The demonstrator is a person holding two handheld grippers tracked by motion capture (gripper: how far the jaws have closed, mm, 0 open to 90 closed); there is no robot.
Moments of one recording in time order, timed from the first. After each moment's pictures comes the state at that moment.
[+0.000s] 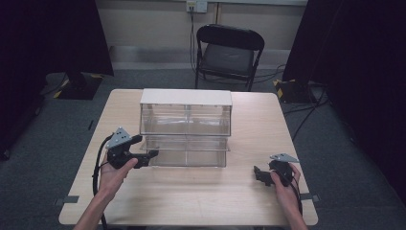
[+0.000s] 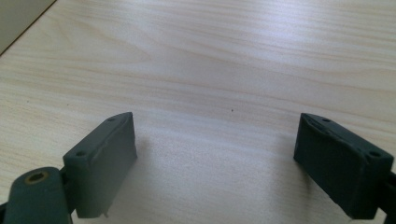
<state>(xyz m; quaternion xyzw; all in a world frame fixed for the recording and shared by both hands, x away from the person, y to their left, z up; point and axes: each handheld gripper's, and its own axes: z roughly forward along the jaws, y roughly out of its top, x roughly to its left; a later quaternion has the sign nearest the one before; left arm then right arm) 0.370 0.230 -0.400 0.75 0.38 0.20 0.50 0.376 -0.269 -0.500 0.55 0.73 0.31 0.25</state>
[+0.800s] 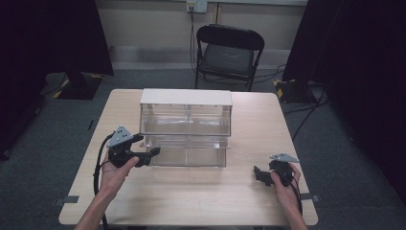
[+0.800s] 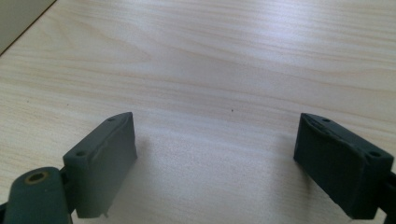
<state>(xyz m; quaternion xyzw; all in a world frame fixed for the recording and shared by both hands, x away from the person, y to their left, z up) 0.371 0.226 -0.394 0.75 0.37 0.20 0.51 0.376 -0.270 -0.500 0.55 0.73 0.31 0.25</state>
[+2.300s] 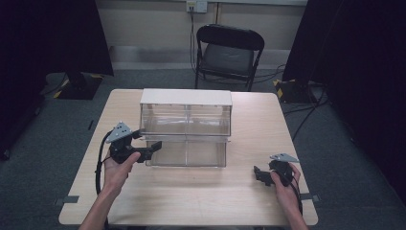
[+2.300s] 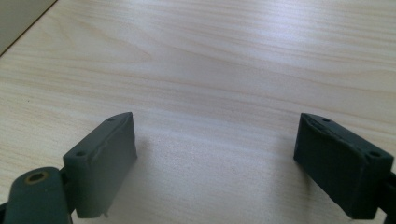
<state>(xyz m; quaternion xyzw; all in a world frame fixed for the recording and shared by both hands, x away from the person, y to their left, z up) 0.379 0.224 -0.389 0.72 0.39 0.19 0.54 0.377 -0.270 -0.500 0.55 0.73 0.32 0.25</state>
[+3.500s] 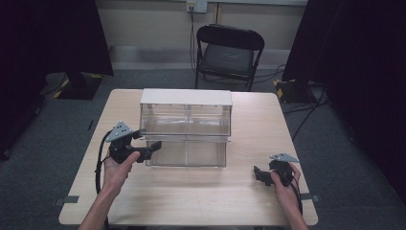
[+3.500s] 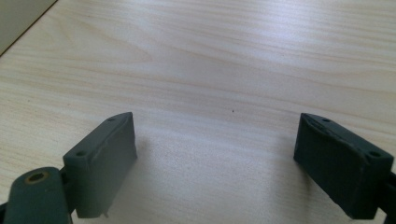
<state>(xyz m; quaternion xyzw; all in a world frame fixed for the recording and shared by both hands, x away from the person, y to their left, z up) 0.379 0.224 -0.388 0.73 0.39 0.19 0.53 0.377 -0.270 -0.500 0.55 0.73 0.32 0.25</state>
